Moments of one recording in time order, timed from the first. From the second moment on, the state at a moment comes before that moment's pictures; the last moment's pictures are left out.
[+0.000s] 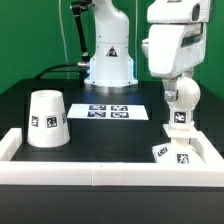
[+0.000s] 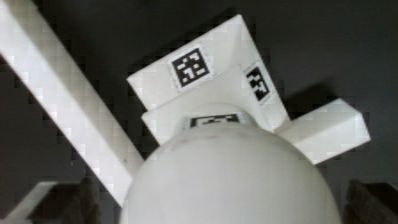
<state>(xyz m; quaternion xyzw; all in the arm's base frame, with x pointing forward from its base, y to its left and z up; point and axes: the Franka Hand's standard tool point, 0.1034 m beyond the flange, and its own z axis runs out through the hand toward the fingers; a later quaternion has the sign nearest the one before) 0.581 0.096 0.124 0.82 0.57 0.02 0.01</state>
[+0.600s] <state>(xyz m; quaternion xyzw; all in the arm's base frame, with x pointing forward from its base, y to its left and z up) 0.586 0.094 0.123 0.66 0.75 0.01 0.03</state>
